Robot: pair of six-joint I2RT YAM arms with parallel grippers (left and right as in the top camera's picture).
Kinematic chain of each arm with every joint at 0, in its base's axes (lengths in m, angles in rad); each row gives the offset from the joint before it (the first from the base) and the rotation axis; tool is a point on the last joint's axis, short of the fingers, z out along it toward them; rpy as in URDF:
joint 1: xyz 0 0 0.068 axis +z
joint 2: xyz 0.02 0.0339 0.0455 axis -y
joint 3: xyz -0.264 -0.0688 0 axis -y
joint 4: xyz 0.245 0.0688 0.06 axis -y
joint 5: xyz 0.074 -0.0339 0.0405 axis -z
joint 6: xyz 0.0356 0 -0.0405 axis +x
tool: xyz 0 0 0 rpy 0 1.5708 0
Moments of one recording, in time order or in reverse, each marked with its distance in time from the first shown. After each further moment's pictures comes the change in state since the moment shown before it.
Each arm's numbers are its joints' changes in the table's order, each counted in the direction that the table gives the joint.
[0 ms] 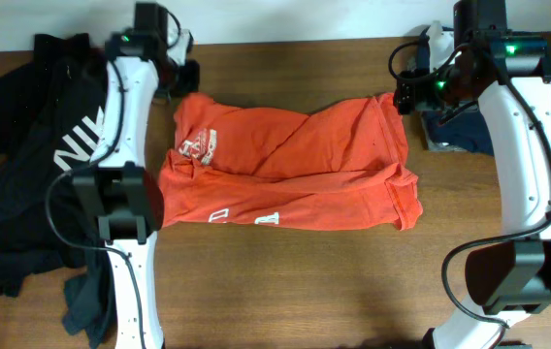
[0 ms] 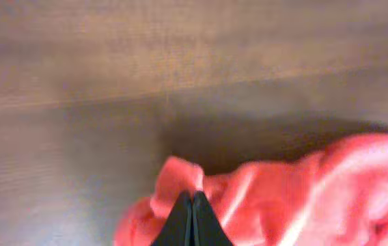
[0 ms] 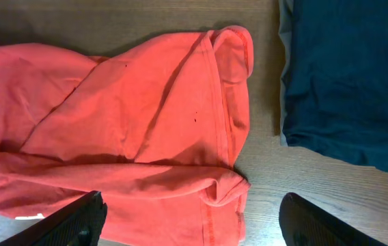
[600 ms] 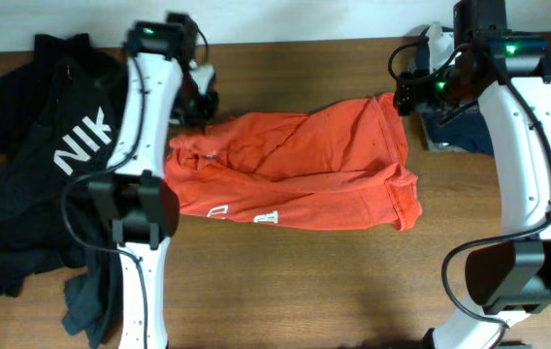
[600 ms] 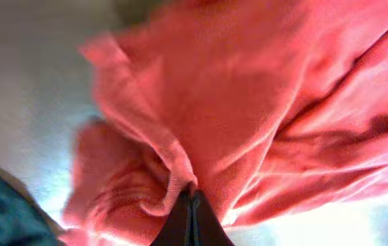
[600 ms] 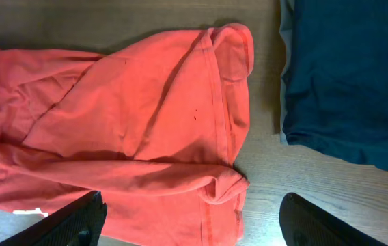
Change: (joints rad) left arm -0.108 0.036 0.016 -0.468 -0.083 0.000; right arm 0.000 0.000 0.000 -0.008 0.000 -0.009
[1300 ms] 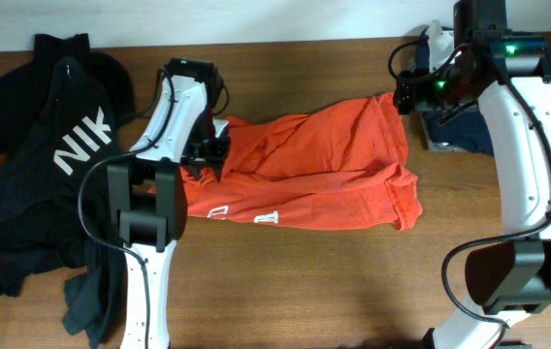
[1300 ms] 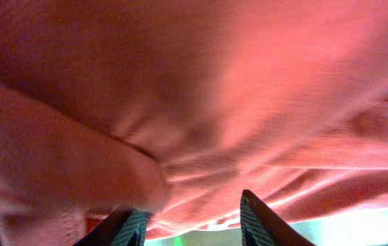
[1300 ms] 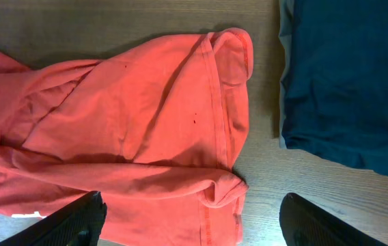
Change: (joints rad) left arm -0.066 0.021 -0.359 0.053 -0.045 -0.008; right arm 0.000 0.000 0.000 0.014 0.000 -0.005
